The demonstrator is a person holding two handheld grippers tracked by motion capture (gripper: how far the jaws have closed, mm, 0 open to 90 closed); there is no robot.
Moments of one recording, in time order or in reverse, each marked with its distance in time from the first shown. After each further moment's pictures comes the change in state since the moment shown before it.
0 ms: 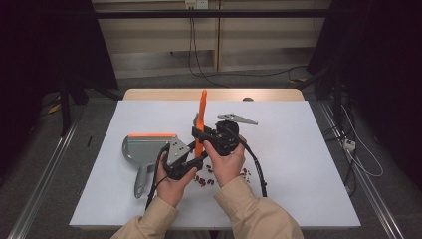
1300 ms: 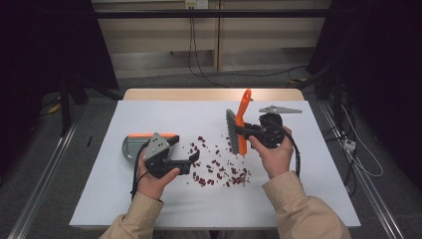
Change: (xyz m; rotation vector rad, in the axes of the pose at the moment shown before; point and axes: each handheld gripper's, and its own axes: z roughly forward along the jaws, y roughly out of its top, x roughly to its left) left arm 0.036 0.004 -0.030 -0.025 -0.098 -0.045; right arm -0.082 0.031 -0.070 0.111 -0.053 -0.153
